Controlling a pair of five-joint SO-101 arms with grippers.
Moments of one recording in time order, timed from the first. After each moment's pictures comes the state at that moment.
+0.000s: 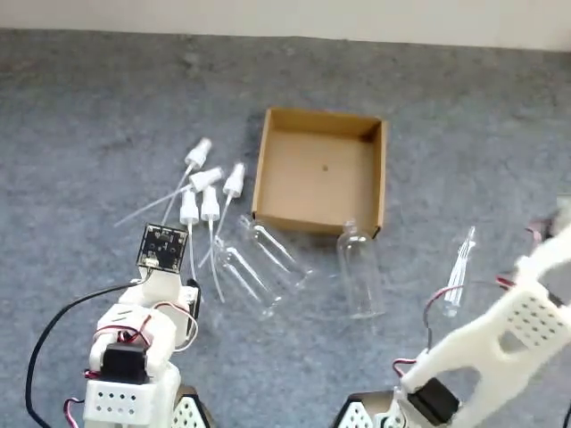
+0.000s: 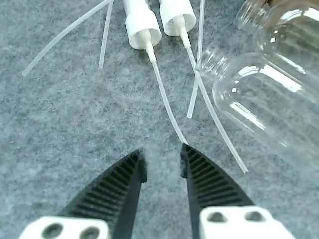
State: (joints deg) left arm -1.8 -104.3 96.0 68.5 -0.7; right arm 37.0 40.9 -53.8 100.1 26.4
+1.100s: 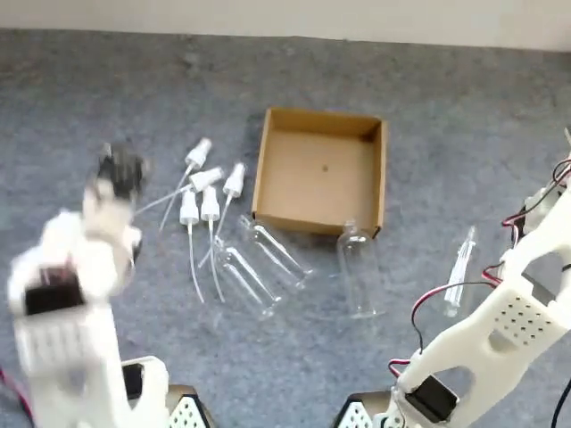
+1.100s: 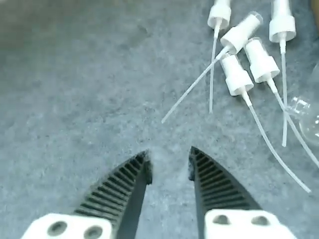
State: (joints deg) left arm -17.5 -51.2 40.0 74.5 -27.1; right arm 36.7 36.3 -39.9 93.1 31.3
